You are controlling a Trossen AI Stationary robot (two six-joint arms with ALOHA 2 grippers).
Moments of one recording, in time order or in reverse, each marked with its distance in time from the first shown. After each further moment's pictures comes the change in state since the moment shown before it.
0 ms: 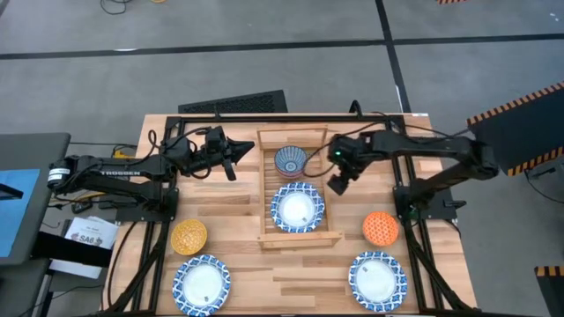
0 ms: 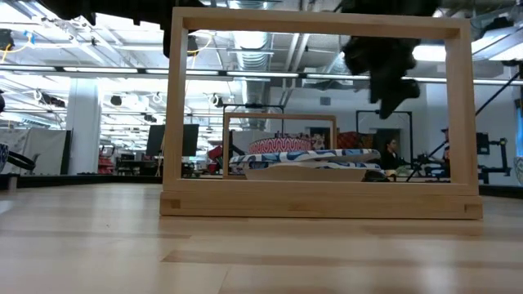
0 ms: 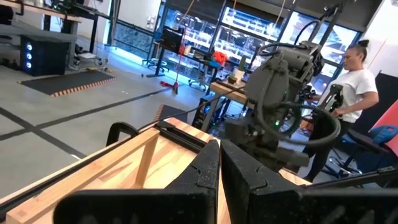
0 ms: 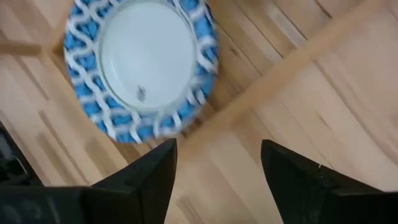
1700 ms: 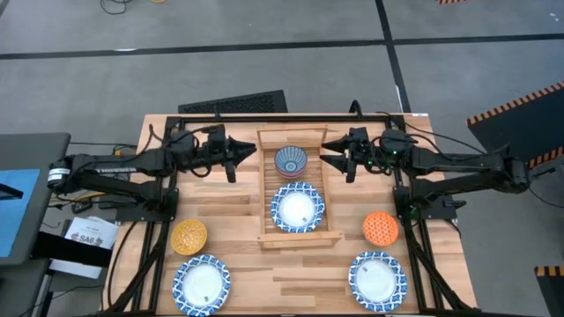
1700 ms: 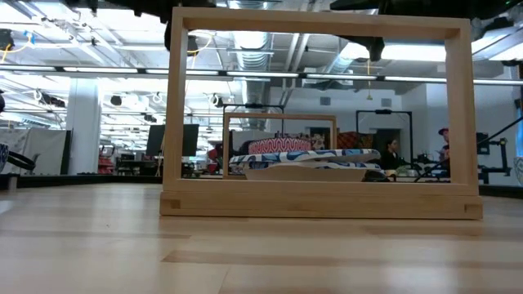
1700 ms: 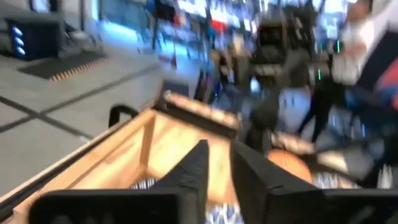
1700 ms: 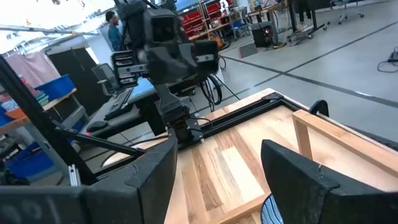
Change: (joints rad) left arm -0.002 0.000 0.130 -0.271 0.064 0.062; right arm 0.013 -0.431 -0.439 1.192 0.164 -0.151
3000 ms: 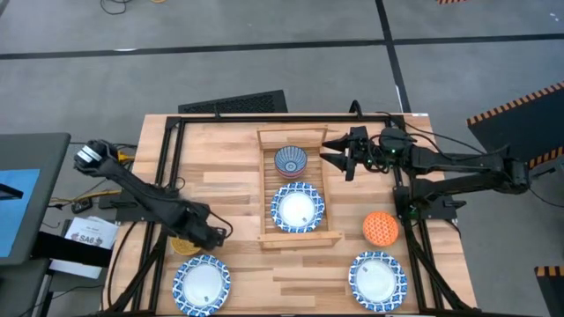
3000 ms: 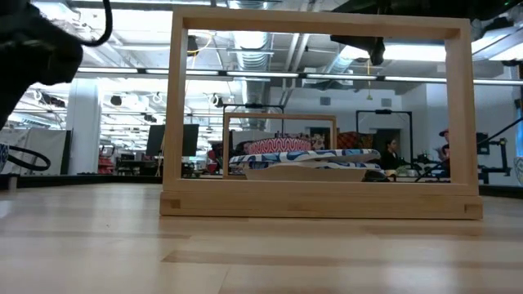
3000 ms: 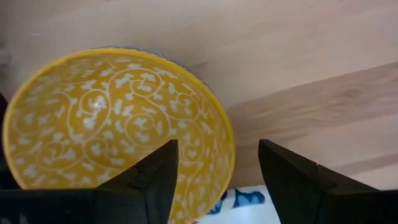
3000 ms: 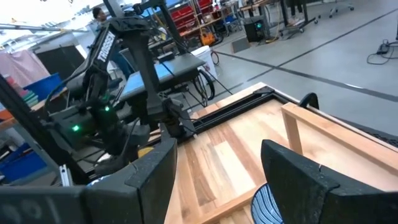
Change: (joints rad) left arm -0.743 0.346 0.086 -1.109 0.127 -1.676; right arm -0.022 0.000 0.000 -0.030 0.000 0.004
